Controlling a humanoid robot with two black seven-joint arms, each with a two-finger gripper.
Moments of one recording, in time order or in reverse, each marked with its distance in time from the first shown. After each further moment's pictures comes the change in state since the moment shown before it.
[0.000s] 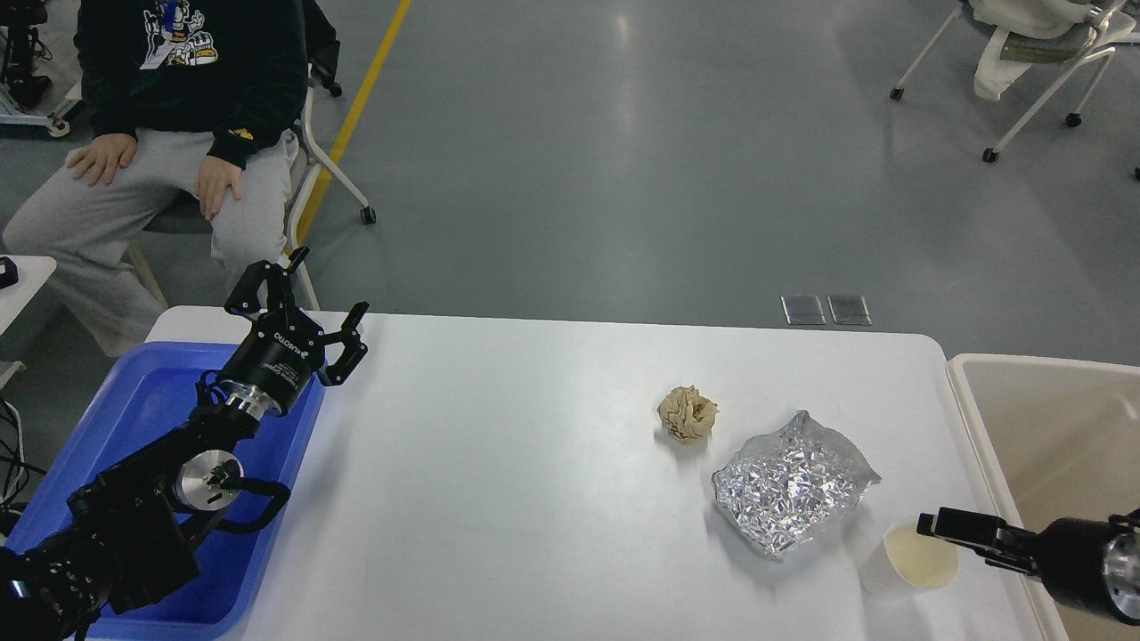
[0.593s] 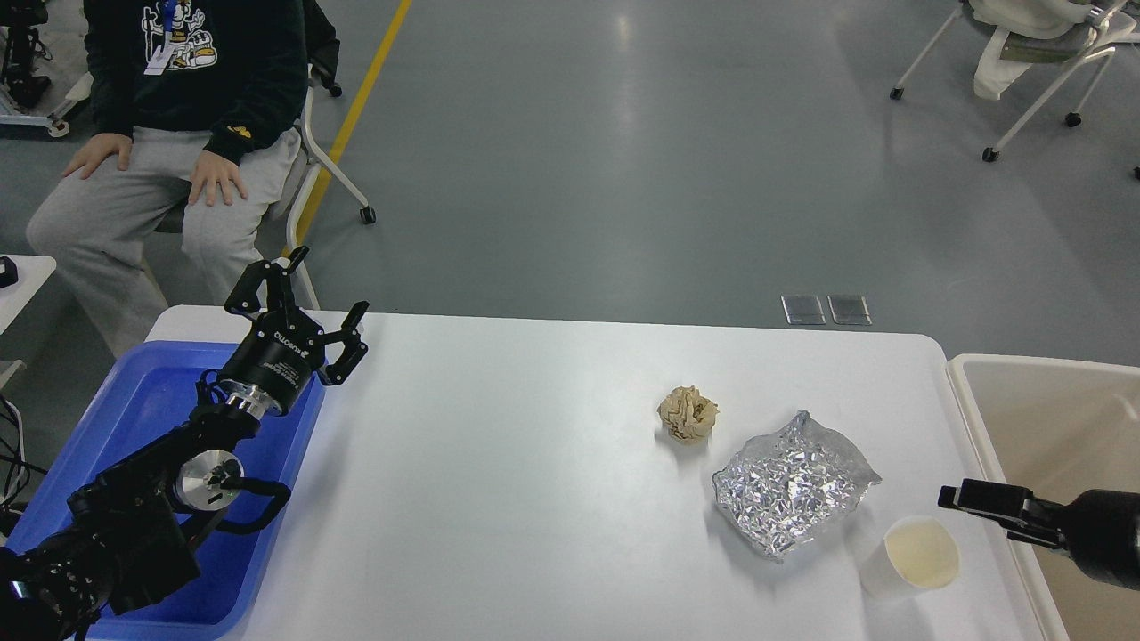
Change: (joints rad) left arm 0.000 0.000 0.000 0.000 0.000 0.000 0.000; right arm 0.060 -0.072 0.013 0.029 0.018 0.054 -0.002
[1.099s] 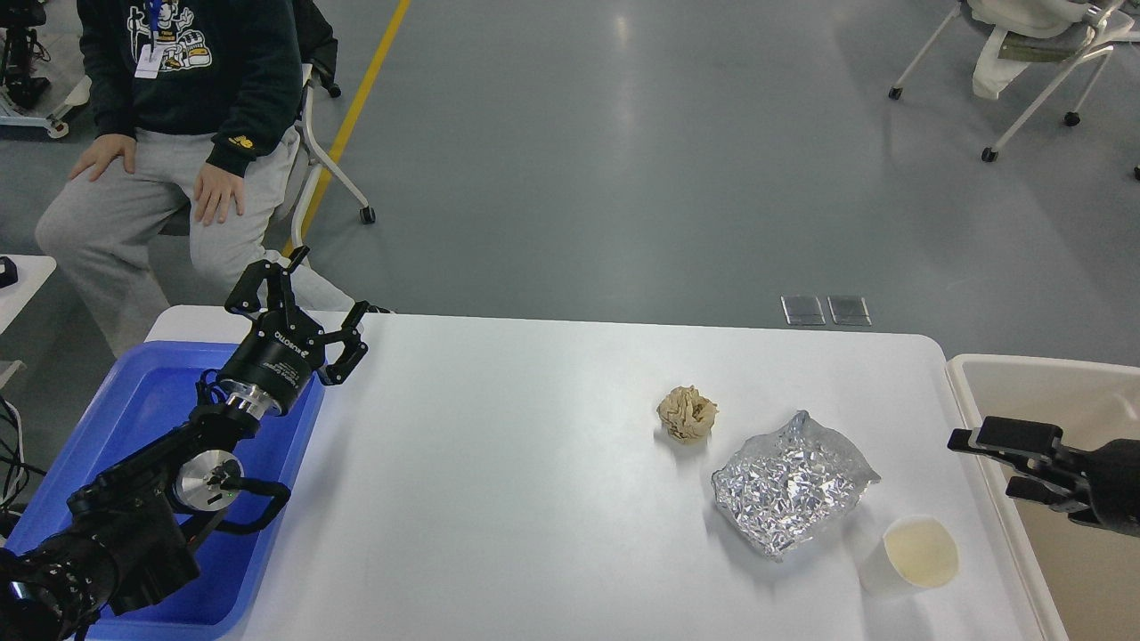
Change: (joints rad) left arm 0.000 0.000 0.000 0.000 0.000 0.001 -0.001; right arm 0.019 -0.059 0.106 0.021 0.149 0.116 0.010
